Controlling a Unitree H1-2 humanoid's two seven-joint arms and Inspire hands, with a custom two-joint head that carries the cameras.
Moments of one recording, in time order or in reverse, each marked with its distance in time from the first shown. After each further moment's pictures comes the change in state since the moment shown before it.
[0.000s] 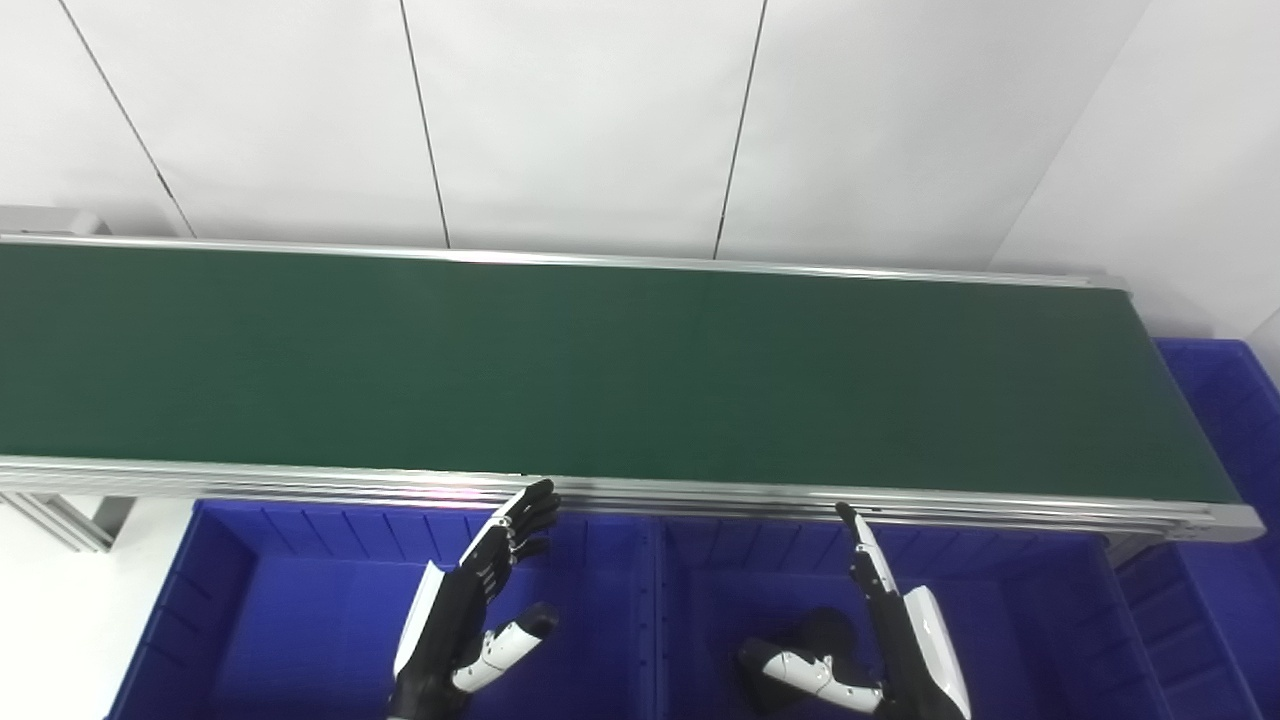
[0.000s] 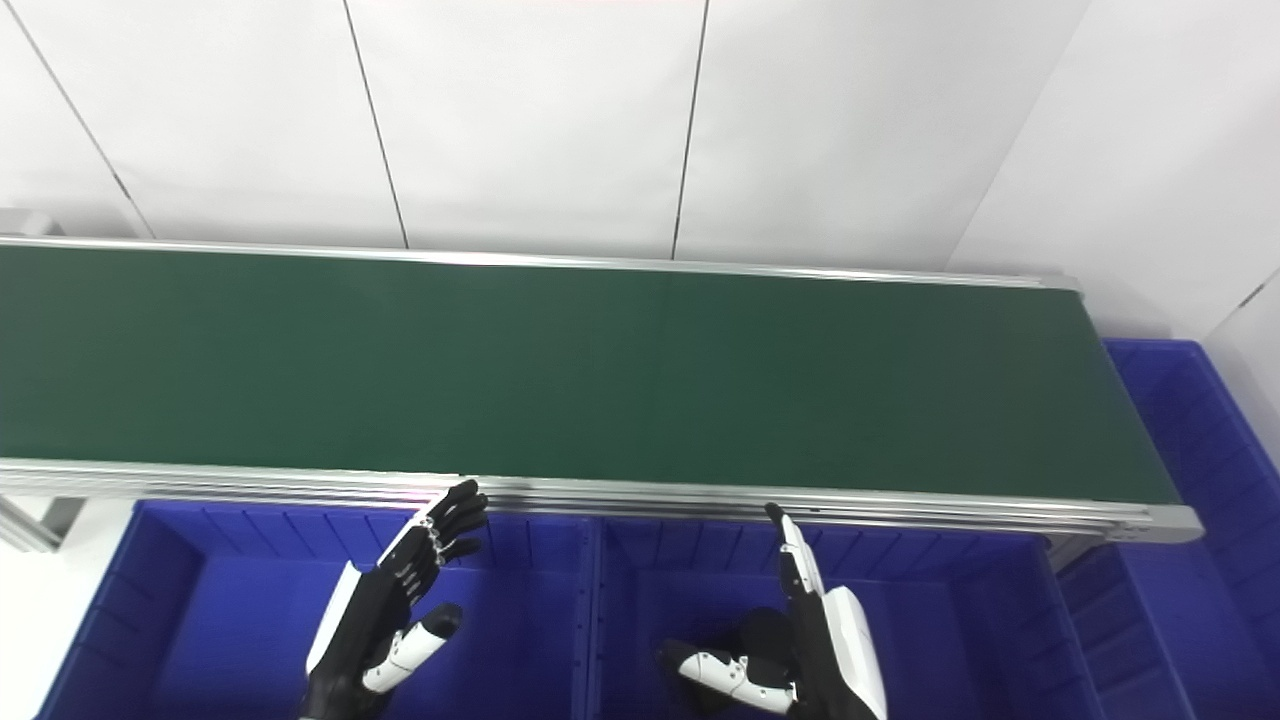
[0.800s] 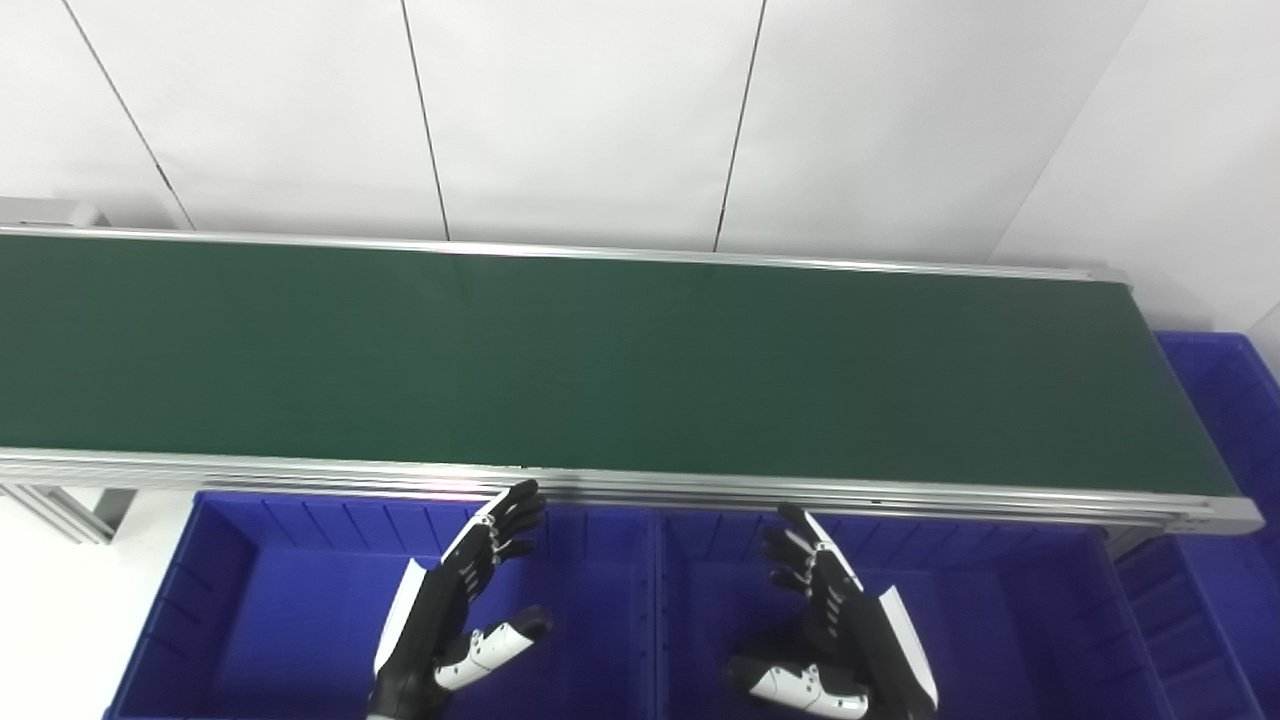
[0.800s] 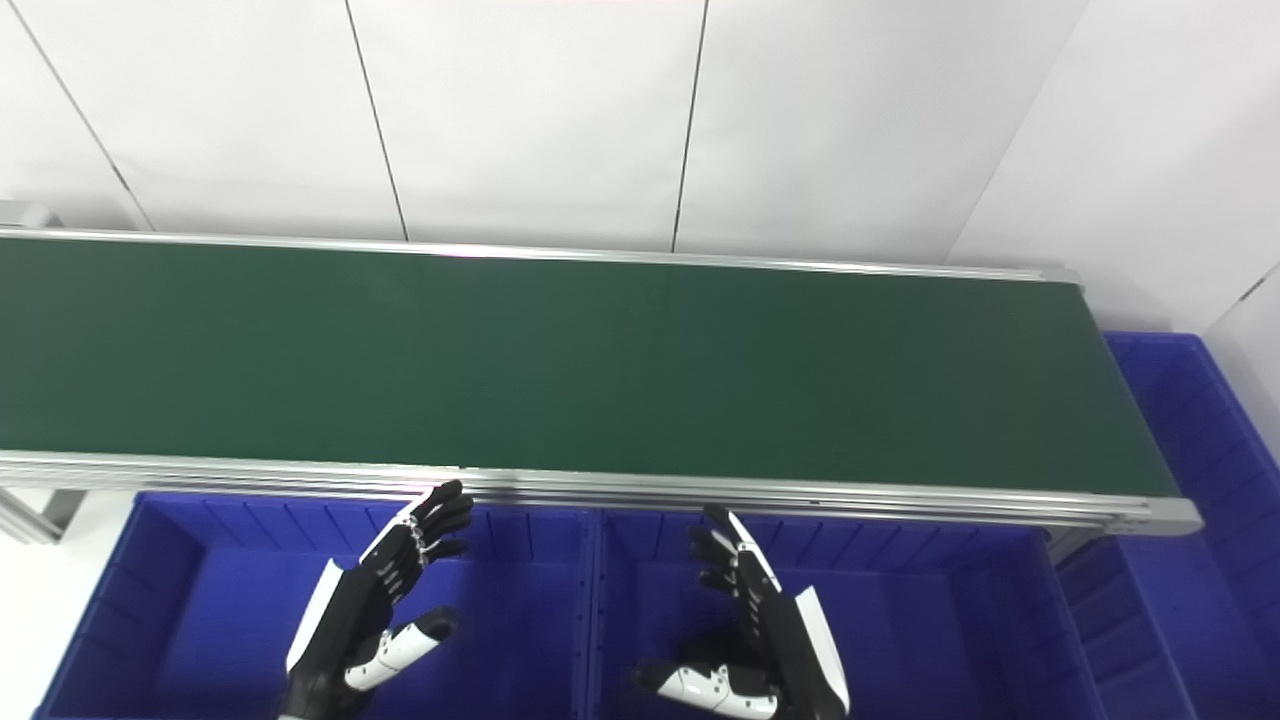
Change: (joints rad) left arm 0.009 0.025 0.015 -0.015 0.007 0.022 -0.012; right arm 0.008 0.003 0.008 0.039 0.222 -0.128 0.118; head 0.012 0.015
